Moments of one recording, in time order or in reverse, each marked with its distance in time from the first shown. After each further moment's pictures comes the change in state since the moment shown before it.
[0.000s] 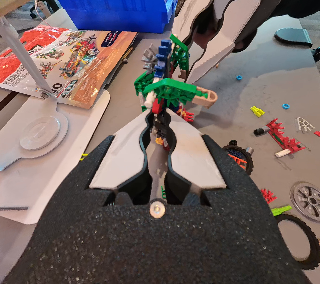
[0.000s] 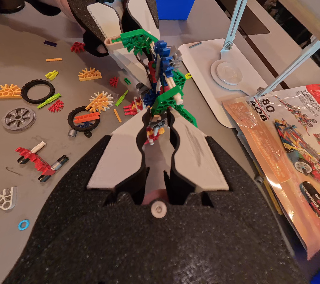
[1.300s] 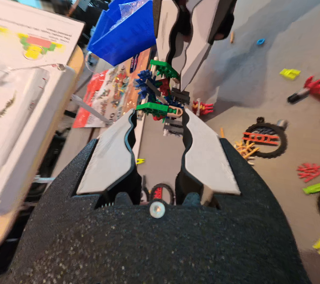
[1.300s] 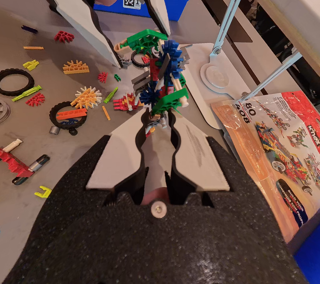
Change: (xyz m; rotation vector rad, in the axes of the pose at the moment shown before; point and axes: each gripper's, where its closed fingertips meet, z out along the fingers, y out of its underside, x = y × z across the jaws) left arm 0.003 -0.028 -0.029 -0.046 -0.179 0.484; right arm 0.007 0.001 0.001 -0.002 0.076 -0.083
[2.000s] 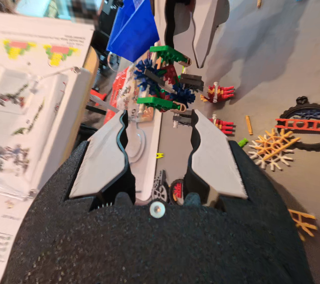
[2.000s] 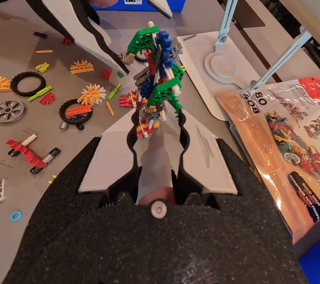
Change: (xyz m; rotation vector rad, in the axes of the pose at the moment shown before) left arm -0.008 0.014 0.006 -0.050 -0.155 0.188; right arm 0.003 0.008 -0.008 -0.029 -0.067 0.083
